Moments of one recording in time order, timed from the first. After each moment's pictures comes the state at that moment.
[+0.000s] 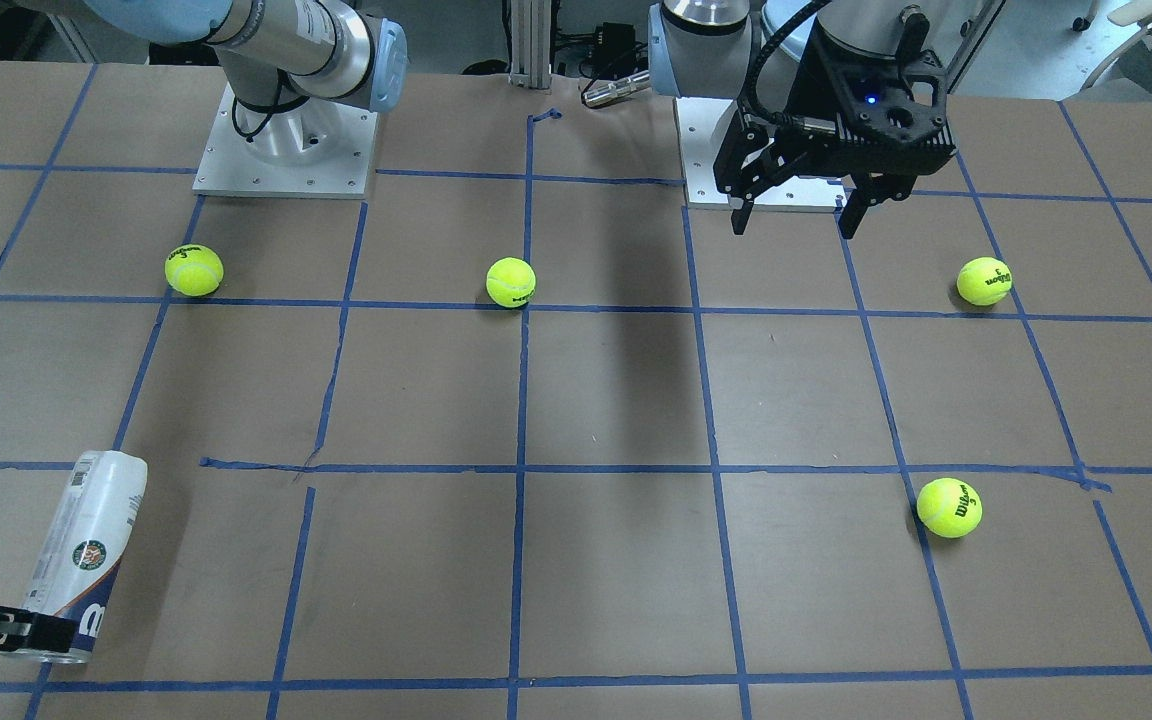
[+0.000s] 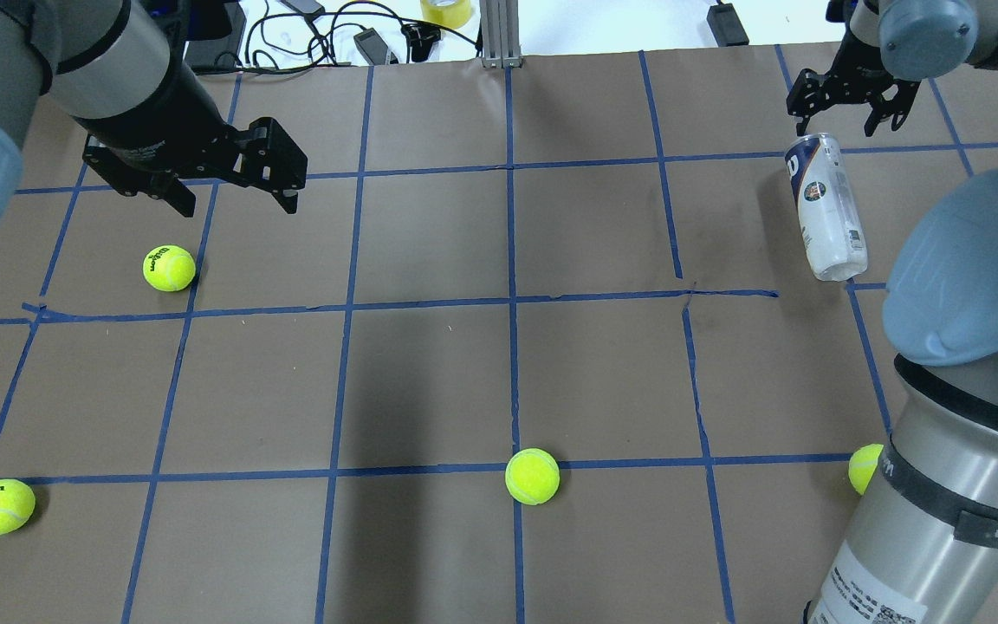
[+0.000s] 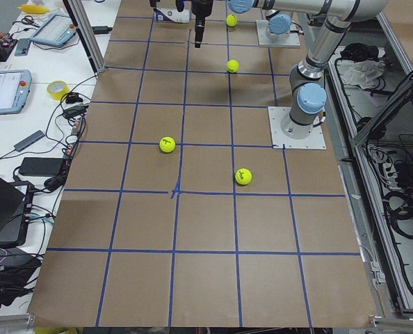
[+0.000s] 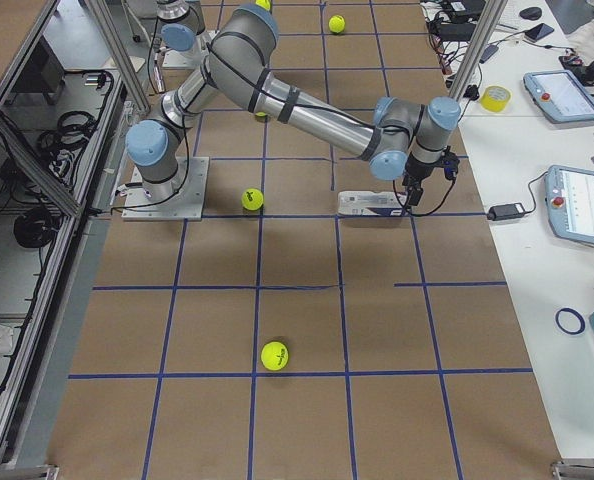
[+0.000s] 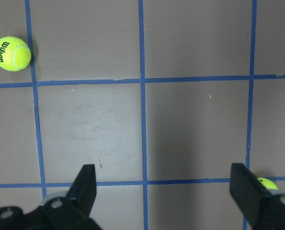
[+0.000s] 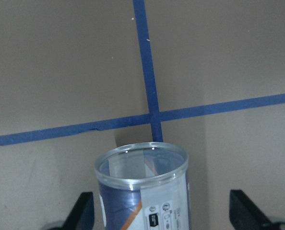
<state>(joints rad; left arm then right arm) -1.61 -1.49 -1.60 -1.51 1.57 -0.03 1.30 -0.82 1.17 -1.92 -1.66 -0.20</state>
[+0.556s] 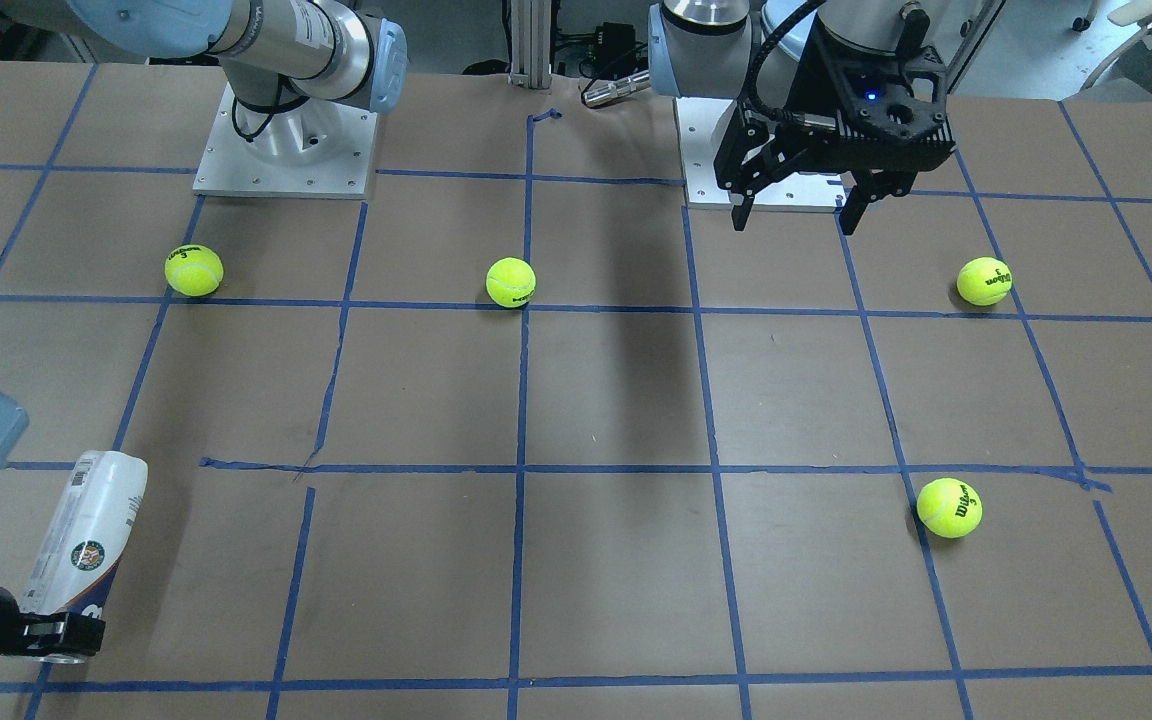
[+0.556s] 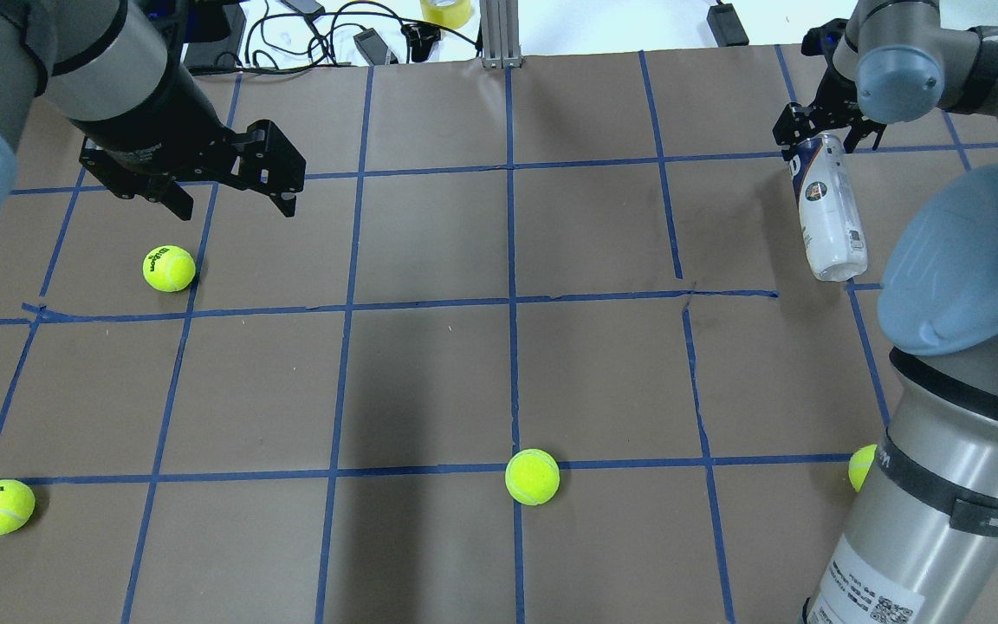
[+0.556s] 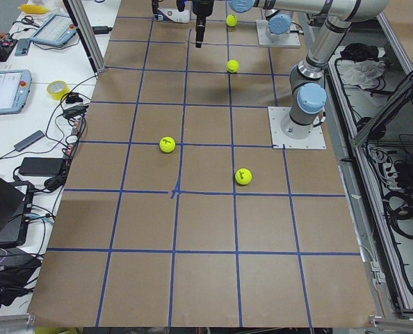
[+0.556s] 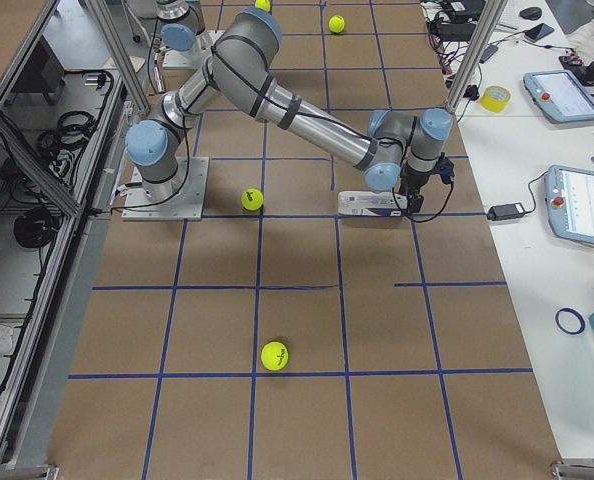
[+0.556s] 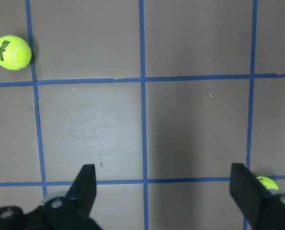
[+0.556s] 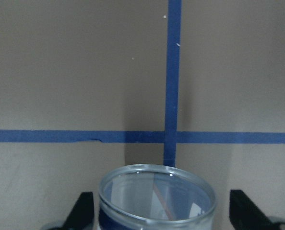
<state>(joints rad) -1.61 -1.48 -1.60 -1.52 1.57 -0.02 1.29 -0.80 1.23 -2.03 -1.62 -0.32</state>
